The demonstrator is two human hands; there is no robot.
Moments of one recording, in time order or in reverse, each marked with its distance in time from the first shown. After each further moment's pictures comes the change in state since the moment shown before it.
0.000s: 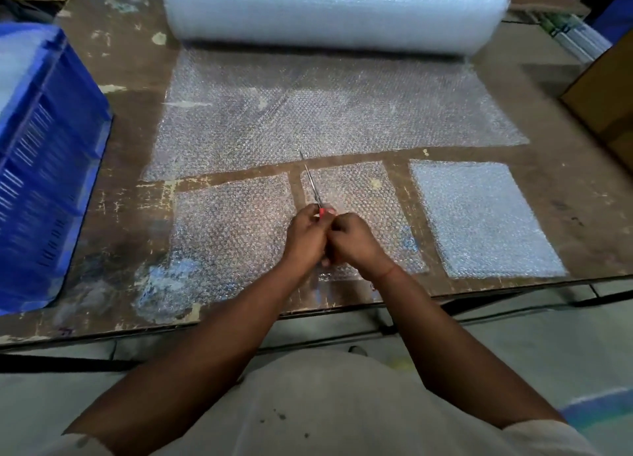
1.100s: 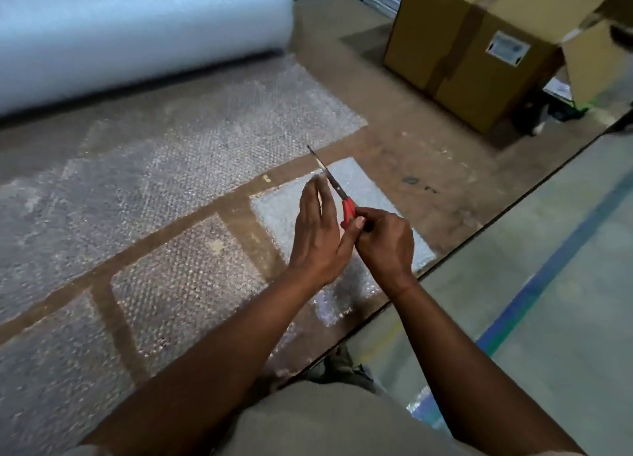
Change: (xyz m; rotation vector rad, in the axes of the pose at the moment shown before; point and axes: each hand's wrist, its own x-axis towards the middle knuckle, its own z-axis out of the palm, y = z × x) left_hand 0.058 0.038 0.308 0.712 -0.442 0.753; right_hand -0.016 0.104 -0.287 -0.388 0.964 0.065
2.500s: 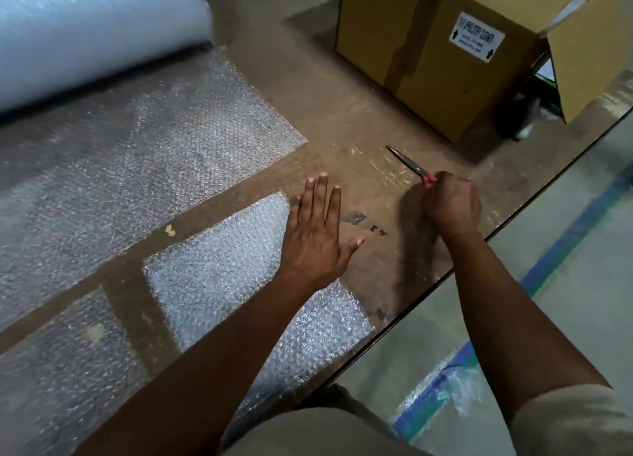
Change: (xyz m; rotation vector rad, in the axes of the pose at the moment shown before) left_hand 0.166 0.060 0.136 0.557 -0.255 0.087; right_hand 0.280 0.237 -0.087 -0.511 -0.087 0.255
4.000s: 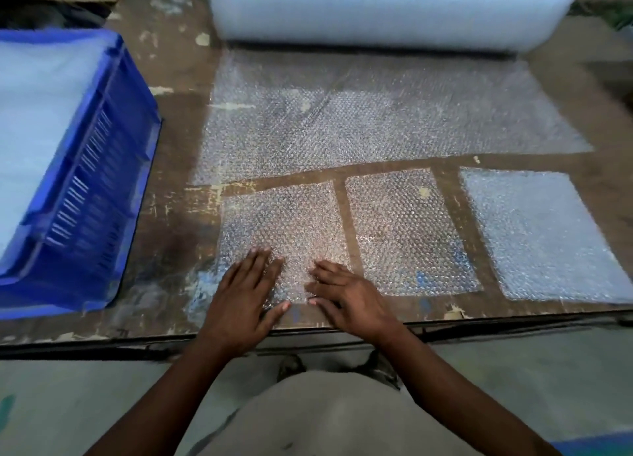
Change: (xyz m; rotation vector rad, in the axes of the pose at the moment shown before) left_hand -0.691 -0.331 -0.041 -0.001 0.091 -0.482; right_hand -0.655 -0.324 0.132 0.443 -0.399 -1.561
